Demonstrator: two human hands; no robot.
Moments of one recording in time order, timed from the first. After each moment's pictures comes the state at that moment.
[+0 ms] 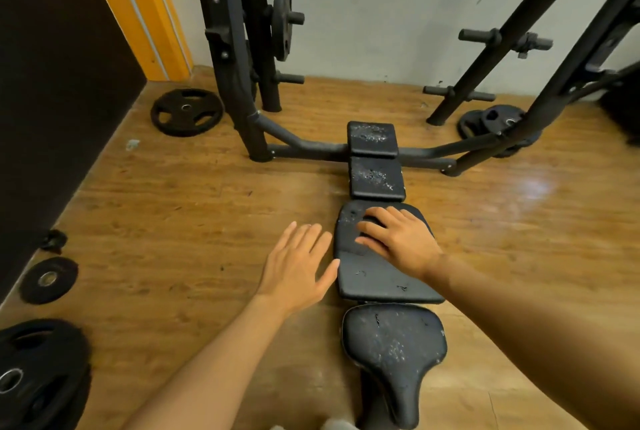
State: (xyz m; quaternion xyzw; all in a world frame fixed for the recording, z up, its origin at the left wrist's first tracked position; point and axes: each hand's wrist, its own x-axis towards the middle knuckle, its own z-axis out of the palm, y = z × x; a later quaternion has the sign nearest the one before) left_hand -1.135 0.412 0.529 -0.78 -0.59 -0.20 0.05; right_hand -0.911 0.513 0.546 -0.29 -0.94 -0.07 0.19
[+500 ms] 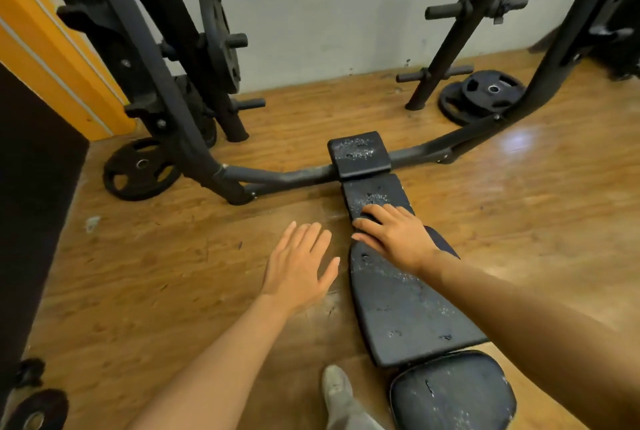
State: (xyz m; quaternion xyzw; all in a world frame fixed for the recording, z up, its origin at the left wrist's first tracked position) left_hand -1.194 0.660 0.509 -0.84 -0.52 -0.15 0.05; right_hand -0.963 0.712 0.496 -0.41 -0.88 -0.09 0.23
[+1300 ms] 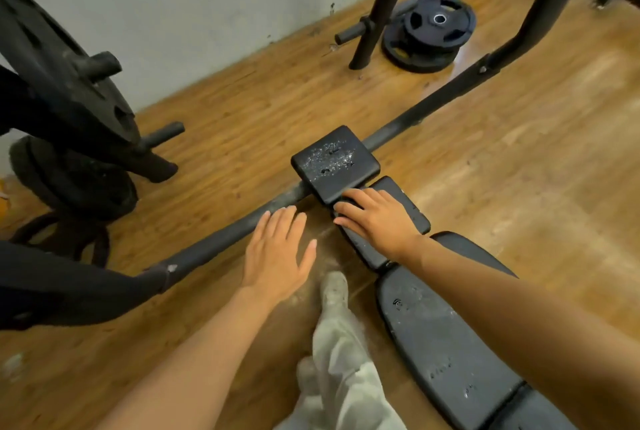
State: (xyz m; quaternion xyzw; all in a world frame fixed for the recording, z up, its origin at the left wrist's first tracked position) left_hand -1.231 1.011 0.432 -0.90 -0.42 -0.07 -0.05; right_hand -1.002 0.976 0.410 -0.58 -0.78 -0.06 0.22
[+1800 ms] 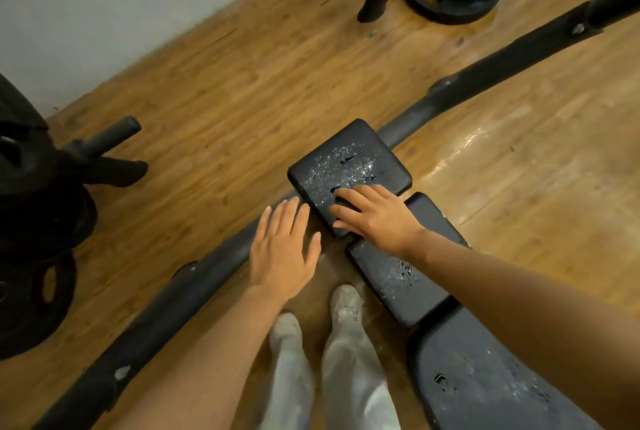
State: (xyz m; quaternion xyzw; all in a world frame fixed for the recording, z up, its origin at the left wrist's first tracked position) left_hand -1.160 1.183 0.283 -0.89 -0.44 0.01 -0.09; right_hand -0.947 1.149 0.258 -0.54 -0.81 -0.05 0.20
